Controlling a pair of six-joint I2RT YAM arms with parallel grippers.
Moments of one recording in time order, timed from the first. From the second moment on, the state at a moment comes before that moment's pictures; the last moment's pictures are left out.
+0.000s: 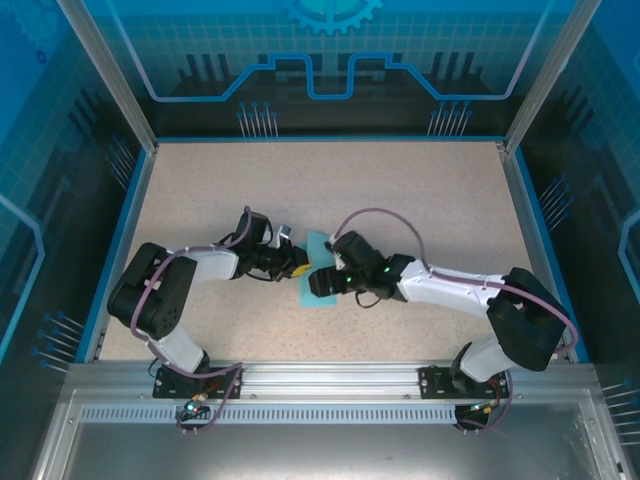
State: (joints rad) left arm -0.33 1.67 0.70 0.11 0.81 -0.98; right arm 0.92 1.49 0.85 -0.24 -0.05 0.56
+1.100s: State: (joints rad) left arm -0.33 1.66 0.70 0.09 0.80 -0.98; right arm 1.24 1.79 1.13 -0.52 0.53 0.47
